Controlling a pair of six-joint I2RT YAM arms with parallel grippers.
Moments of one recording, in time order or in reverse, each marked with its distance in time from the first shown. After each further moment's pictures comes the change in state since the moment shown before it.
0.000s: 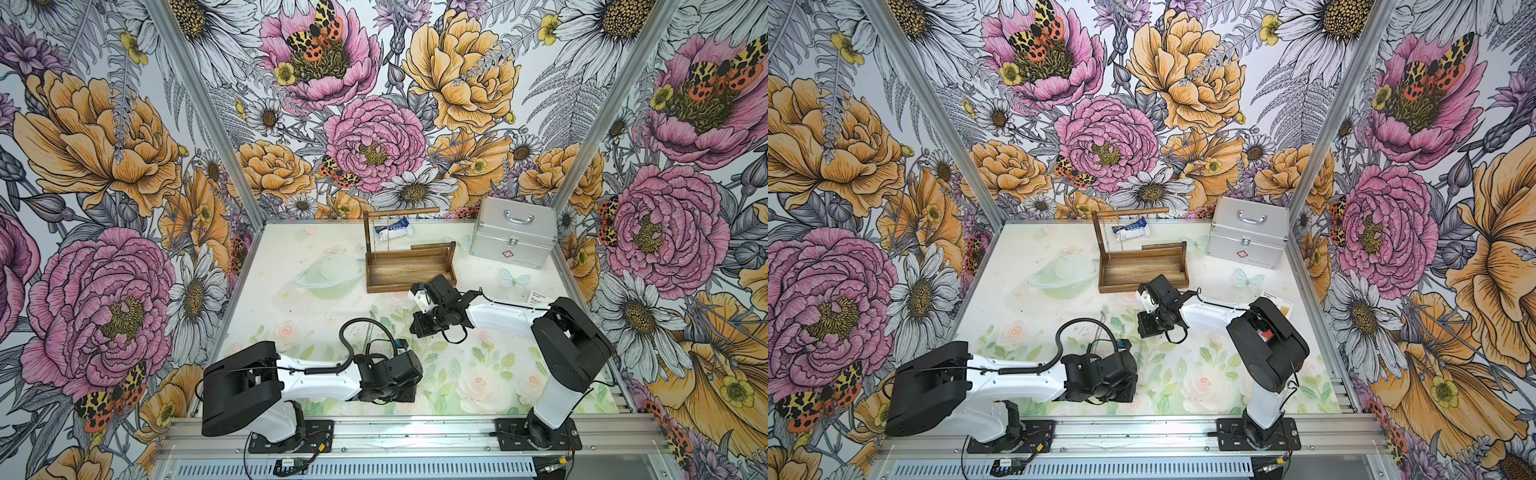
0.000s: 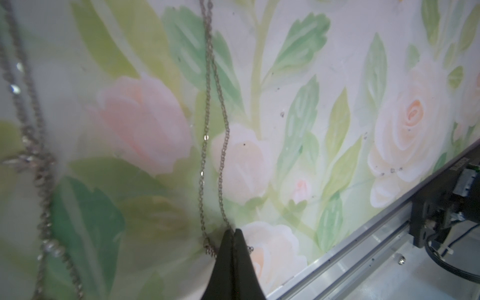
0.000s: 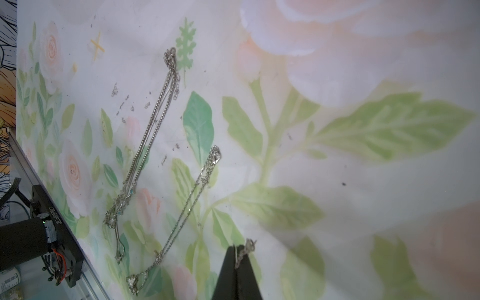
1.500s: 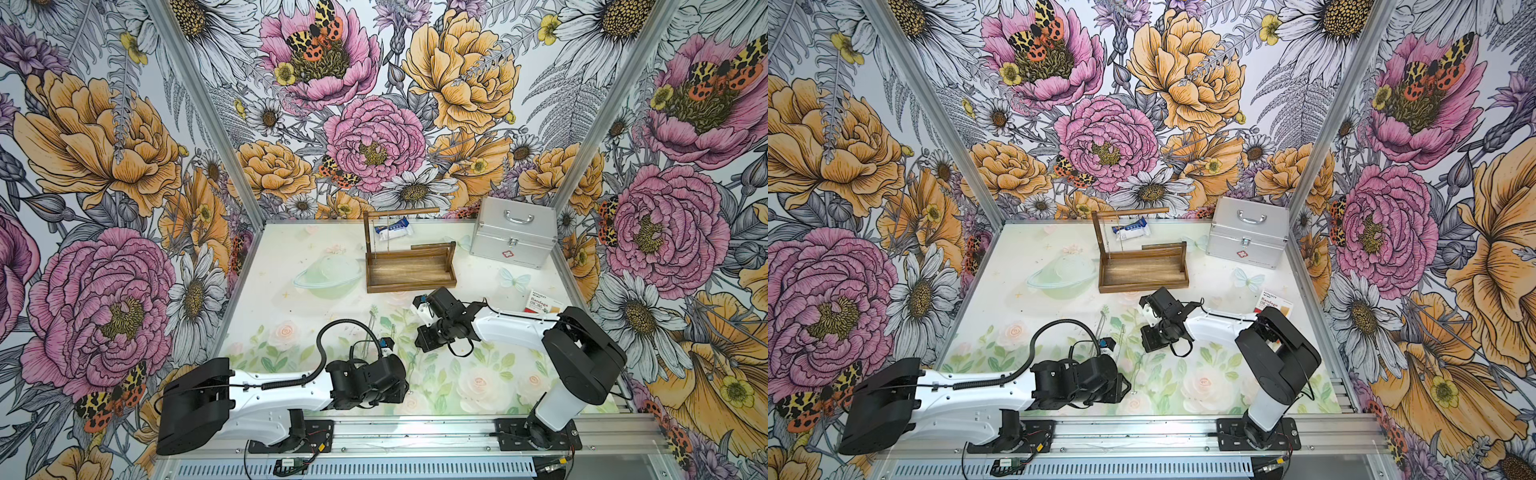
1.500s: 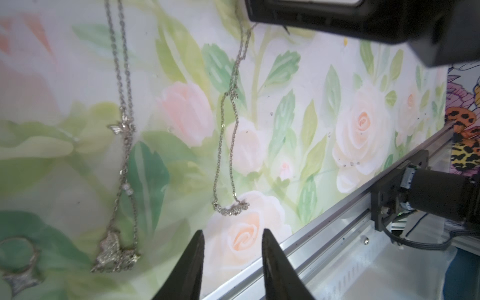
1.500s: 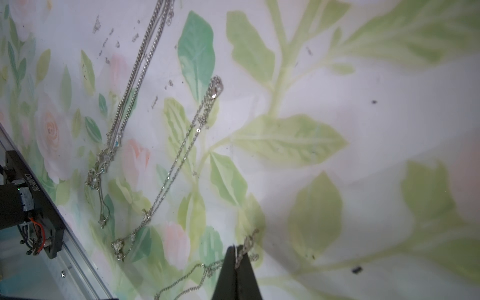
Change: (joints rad) left arm 0.004 -0.226 -0.074 -0.026 -0.072 -0.025; right arm 0.047 -0.093 -0.122 -0.008 0.026 -0.018
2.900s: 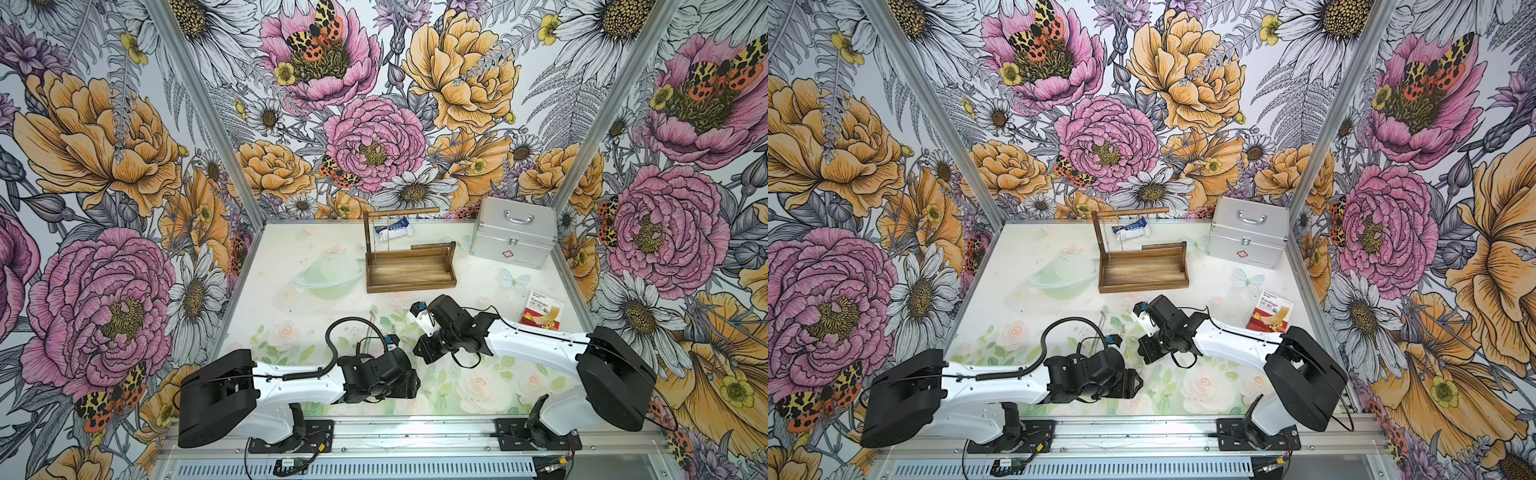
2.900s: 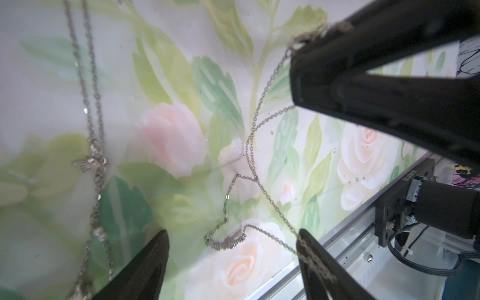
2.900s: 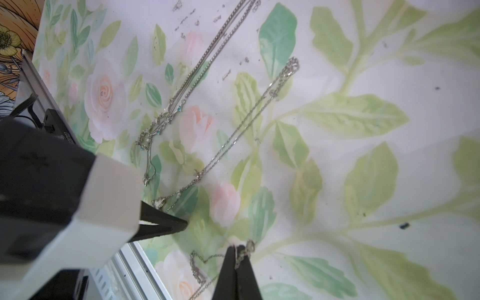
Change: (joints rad) left arm 0.025 0.082 -0.019 0.089 0.046 0.005; right arm 0.091 -0.159 -0.064 -0.015 0.009 -0.027
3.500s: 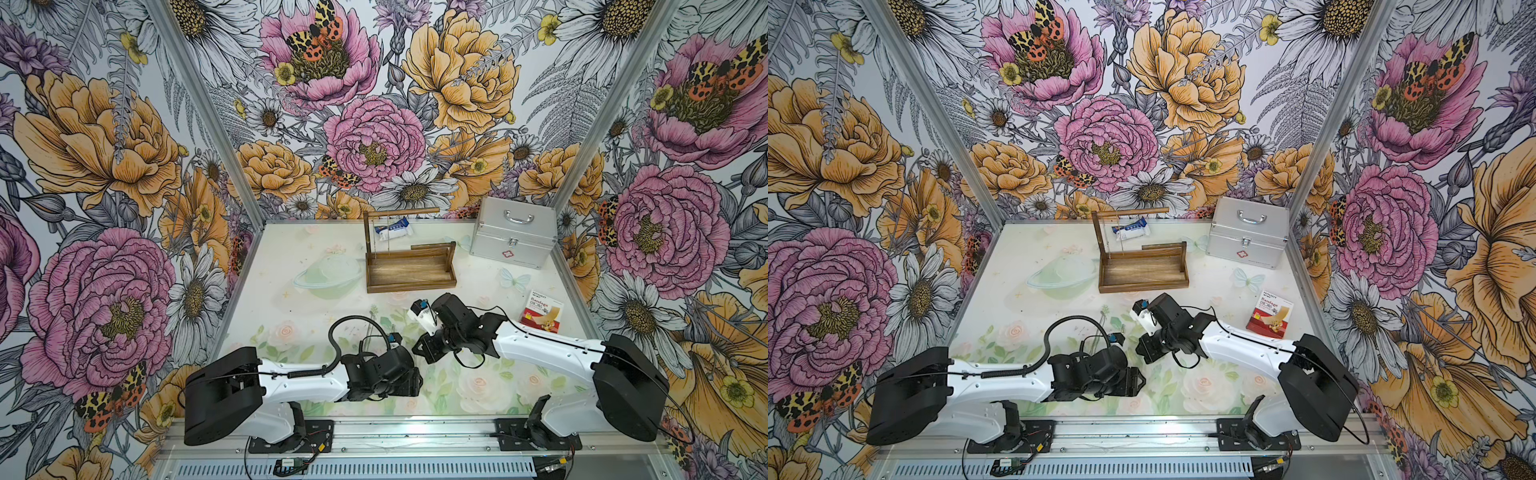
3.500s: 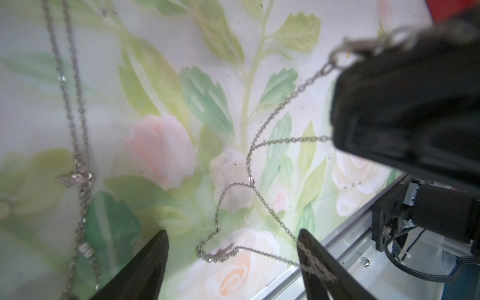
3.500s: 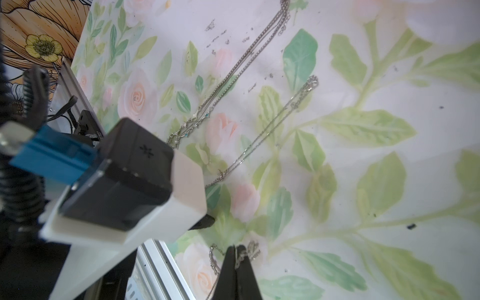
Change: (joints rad) left arm 0.011 0.042 0.032 0.015 0.002 0.010; right arm 0.011 -0.080 -0.016 0.000 -0.039 -0.008
